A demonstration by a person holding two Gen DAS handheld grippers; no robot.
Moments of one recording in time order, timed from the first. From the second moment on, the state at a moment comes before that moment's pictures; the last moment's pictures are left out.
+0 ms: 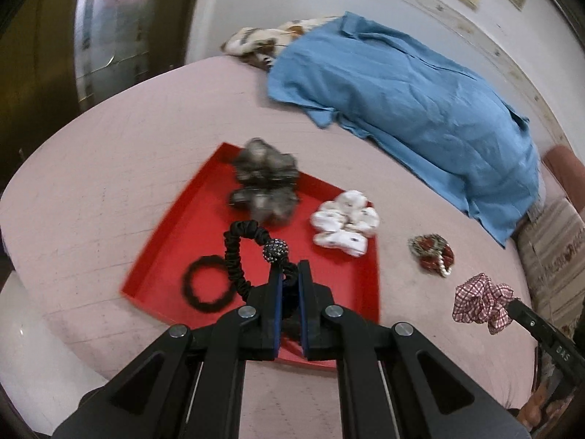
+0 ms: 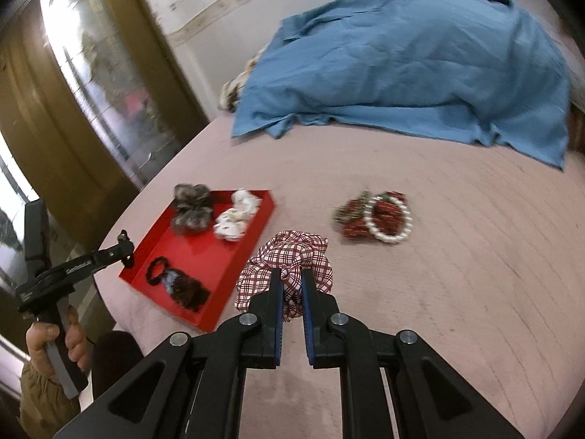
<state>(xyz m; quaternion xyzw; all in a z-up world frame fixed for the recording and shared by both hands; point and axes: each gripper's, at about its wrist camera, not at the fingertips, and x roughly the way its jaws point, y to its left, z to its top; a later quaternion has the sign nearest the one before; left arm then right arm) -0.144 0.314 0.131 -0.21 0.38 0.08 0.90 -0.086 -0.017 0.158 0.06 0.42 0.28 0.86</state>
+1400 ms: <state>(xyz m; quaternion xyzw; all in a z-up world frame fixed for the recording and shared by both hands) -0.035 0.377 0.066 -0.19 0.46 0.08 0.86 -0.034 0.164 0.087 -0.05 0.49 0.34 0.80</state>
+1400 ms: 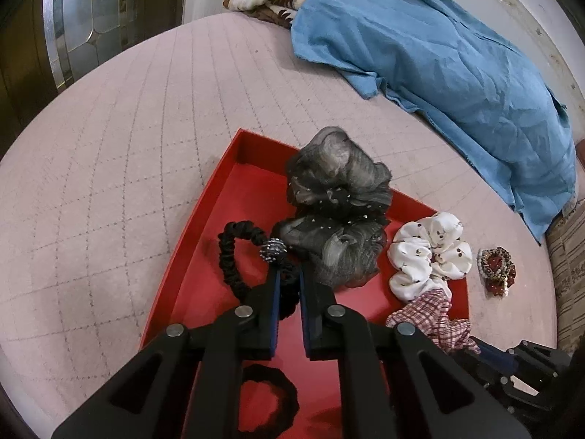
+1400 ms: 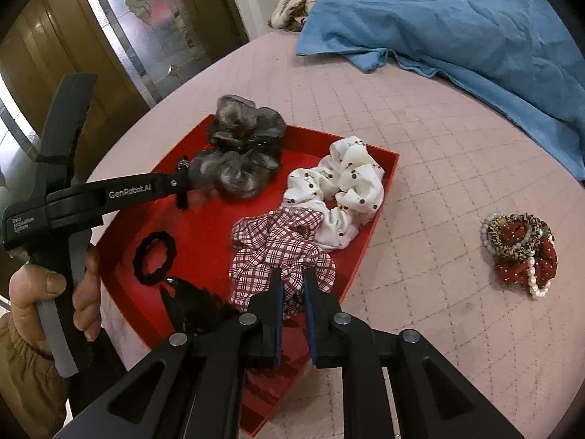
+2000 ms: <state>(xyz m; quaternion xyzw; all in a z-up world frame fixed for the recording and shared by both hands) -0.089 0.330 0.128 -0.17 0.42 0.10 0.89 -0.071 0.110 0.125 -0.02 0.46 0.34 0.82</state>
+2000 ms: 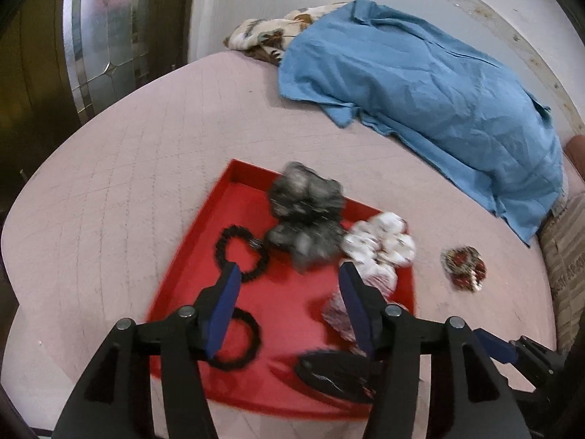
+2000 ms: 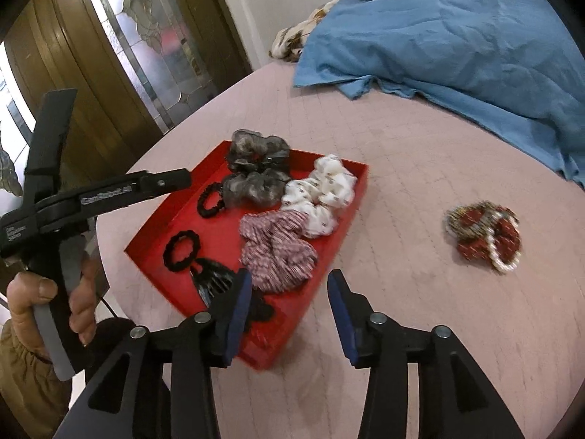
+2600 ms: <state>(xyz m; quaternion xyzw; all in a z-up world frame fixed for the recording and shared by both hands) -0.094 0.154 0.151 -0.09 0.41 -0.05 0.91 -0.062 -0.071 0.088 0.08 0.49 0.19 0.85</state>
